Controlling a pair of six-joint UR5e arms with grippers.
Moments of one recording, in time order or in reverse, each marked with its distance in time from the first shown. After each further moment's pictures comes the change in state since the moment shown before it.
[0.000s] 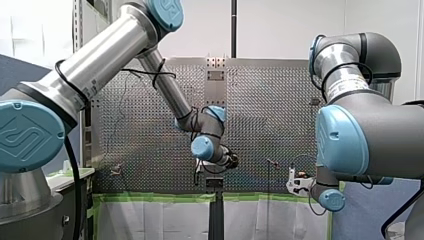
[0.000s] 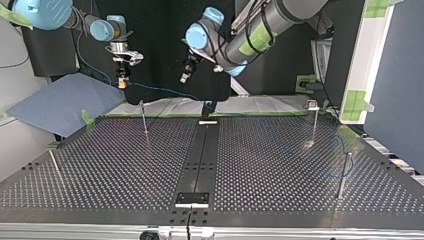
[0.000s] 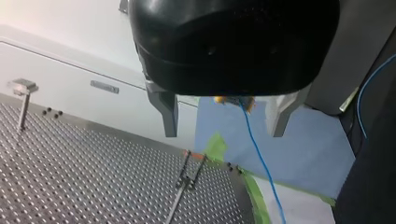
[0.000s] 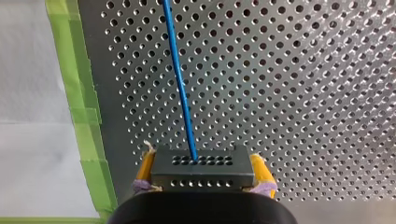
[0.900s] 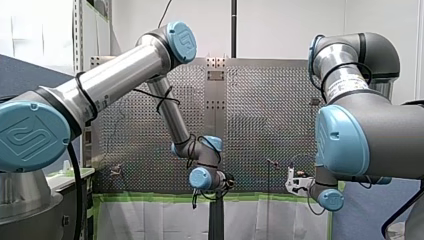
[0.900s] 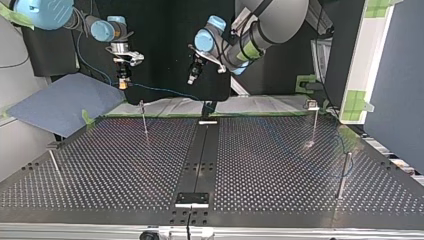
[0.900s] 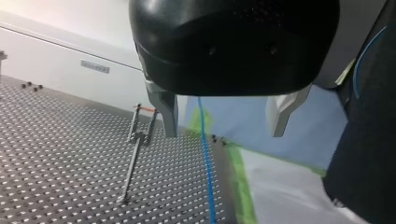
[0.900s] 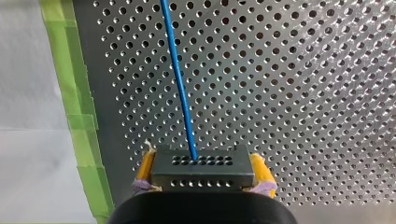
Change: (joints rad) left arm 0.039 -0.206 0.037 0.230 -0.008 0.008; right arm 0.007 0.000 -0.005 -0.004 -0.001 0.006
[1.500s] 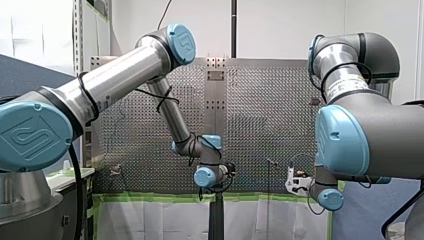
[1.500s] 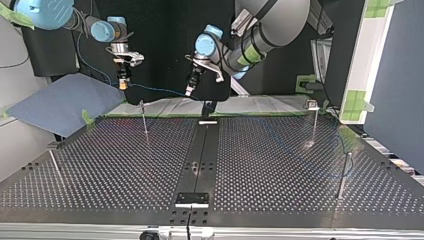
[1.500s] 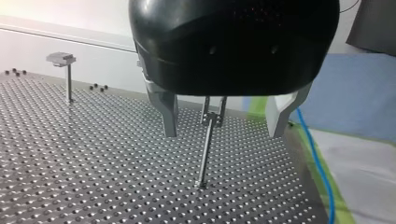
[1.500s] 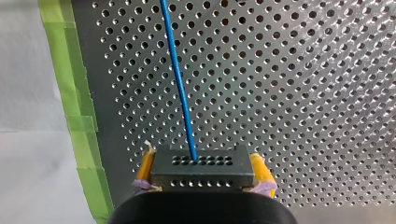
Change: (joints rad) left arm 0.020 -0.005 0.038 0.159 -0.025 0.001; right arm 0.001 0.000 -0.005 0.005 0.000 0.002
